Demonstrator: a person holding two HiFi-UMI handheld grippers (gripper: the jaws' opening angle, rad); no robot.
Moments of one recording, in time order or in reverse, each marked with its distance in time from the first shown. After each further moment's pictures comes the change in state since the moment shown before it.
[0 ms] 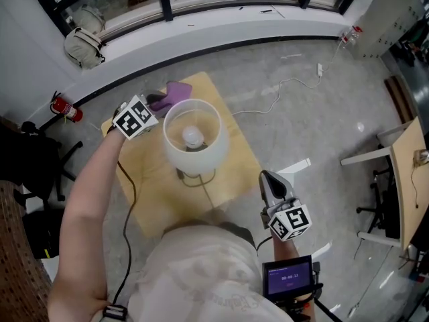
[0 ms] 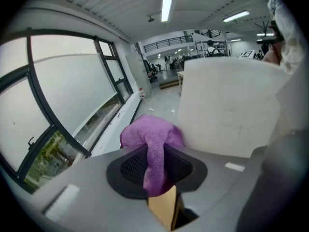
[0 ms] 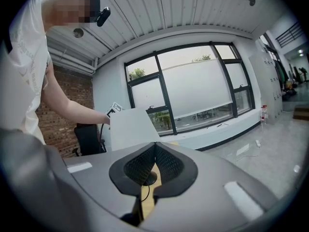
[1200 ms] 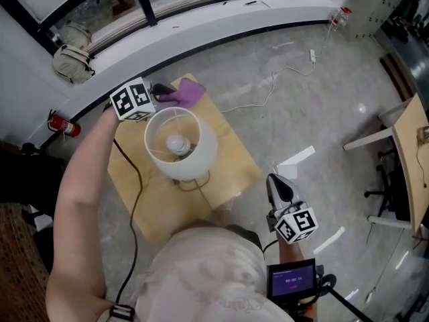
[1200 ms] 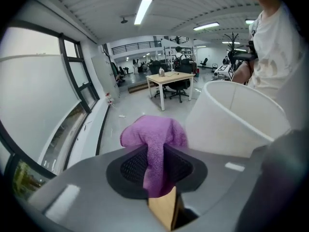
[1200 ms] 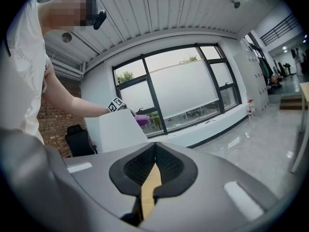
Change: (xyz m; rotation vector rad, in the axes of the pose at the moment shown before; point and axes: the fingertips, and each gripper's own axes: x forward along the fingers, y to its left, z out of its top) left arm 0.041 -0.022 0.082 0.181 -0.056 -0.381; right arm -0.039 -0.042 -0.018 0.096 -0.029 -0.107
